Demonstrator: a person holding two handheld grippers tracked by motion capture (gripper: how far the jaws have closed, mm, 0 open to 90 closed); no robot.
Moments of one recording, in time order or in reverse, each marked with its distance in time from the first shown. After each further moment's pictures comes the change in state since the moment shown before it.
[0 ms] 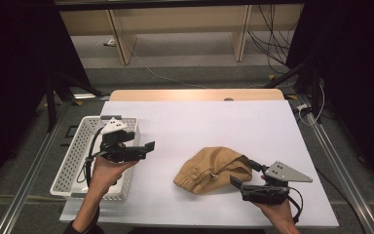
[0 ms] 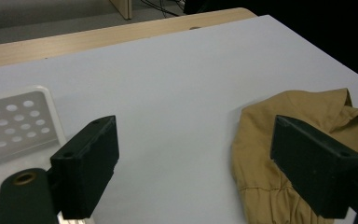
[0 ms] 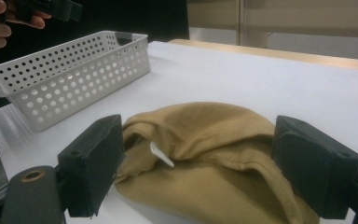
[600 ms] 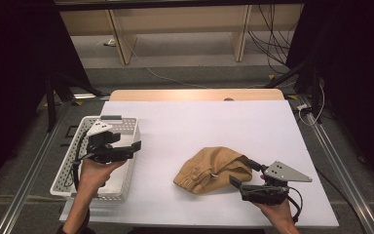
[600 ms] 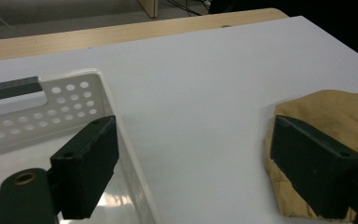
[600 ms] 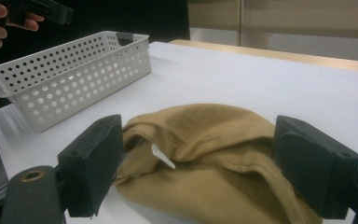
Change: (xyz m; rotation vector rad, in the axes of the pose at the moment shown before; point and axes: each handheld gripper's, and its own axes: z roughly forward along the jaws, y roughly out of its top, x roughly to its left) left arm 0.027 -0.010 -0.017 0.003 0.098 -0.035; right arm 0.002 0.001 0.001 -0.001 0.003 -0.006
